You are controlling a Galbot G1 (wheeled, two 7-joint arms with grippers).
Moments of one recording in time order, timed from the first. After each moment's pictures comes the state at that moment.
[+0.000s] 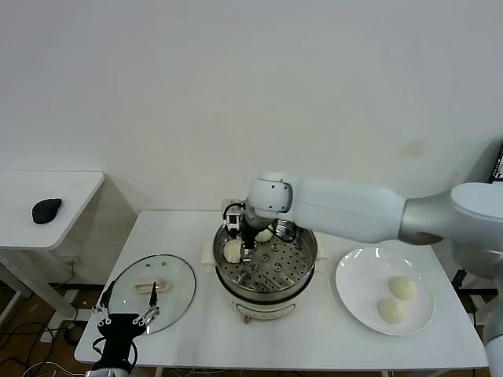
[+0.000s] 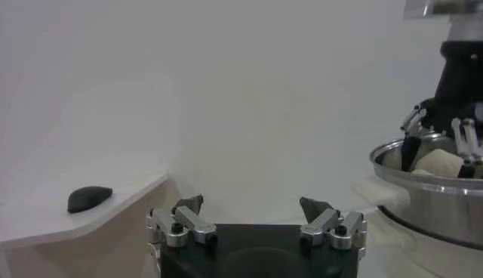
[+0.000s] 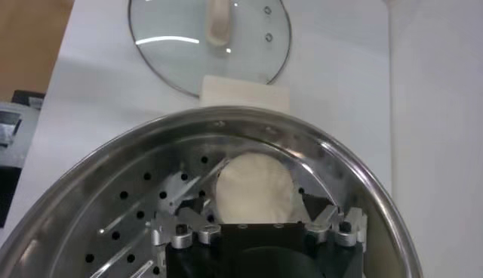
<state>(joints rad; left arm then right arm) 1.77 -1.37 -0.61 -2.18 0.01 -0.05 -0.16 0.52 1.14 -1.27 1.42 0.54 -0.67 -0.80</state>
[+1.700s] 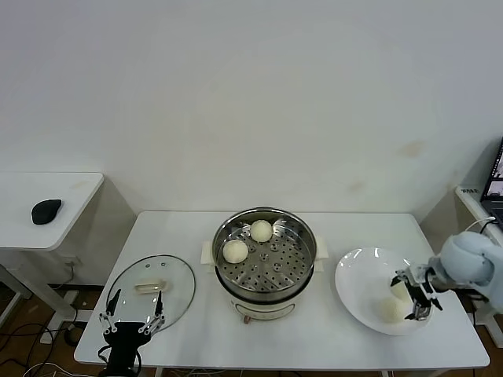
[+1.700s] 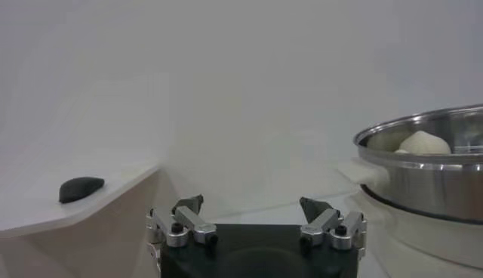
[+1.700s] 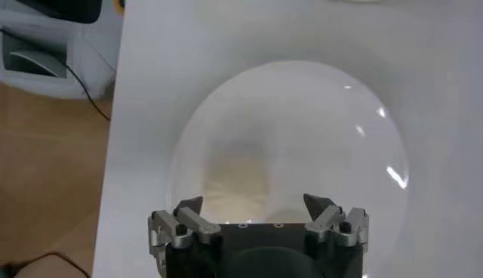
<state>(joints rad) 1.81 -1.38 -0.59 -2.18 0.04 -0.05 -0.16 -0.26 0.31 -0.67 1.61 -0.13 -0.19 -1.05</state>
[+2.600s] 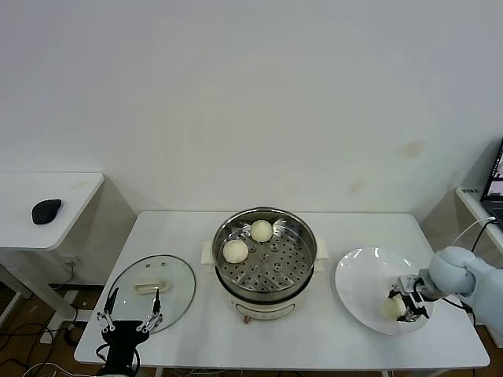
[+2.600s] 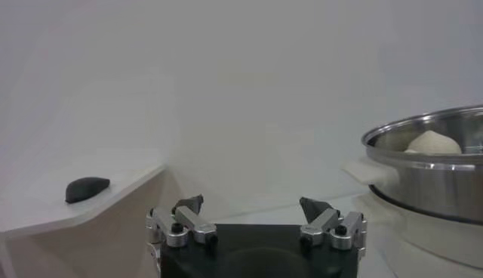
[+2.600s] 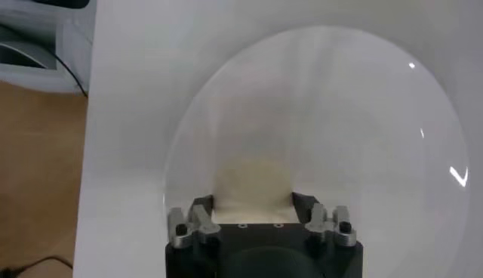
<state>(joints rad) 1.80 -1.38 -0.60 -2.17 0.04 -0.05 -0.16 -0.34 0.39 -0.60 1.50 -0.18 -0.19 -1.02</state>
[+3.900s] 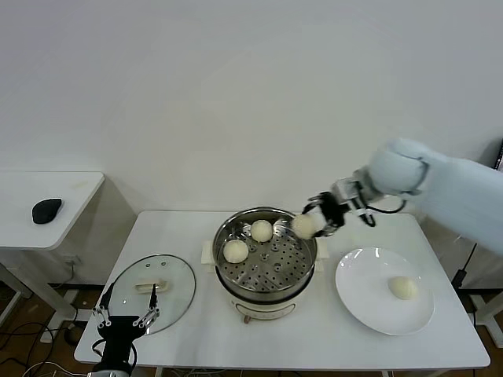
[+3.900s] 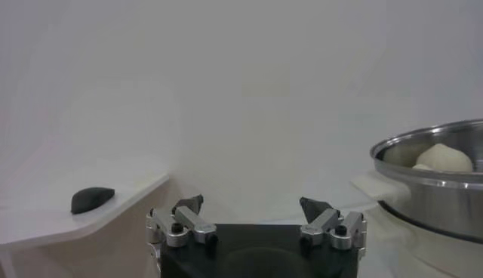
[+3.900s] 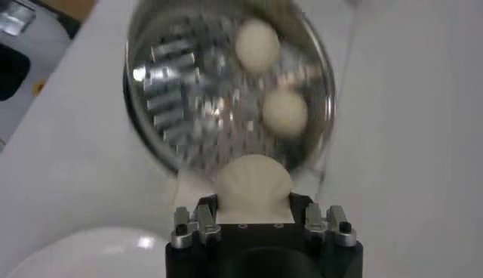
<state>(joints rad) 1.78 -1.38 -0.61 -2.18 0.03 -0.05 -0.16 0.53 0.73 -1.15 1.65 0.23 -0.13 -1.00</state>
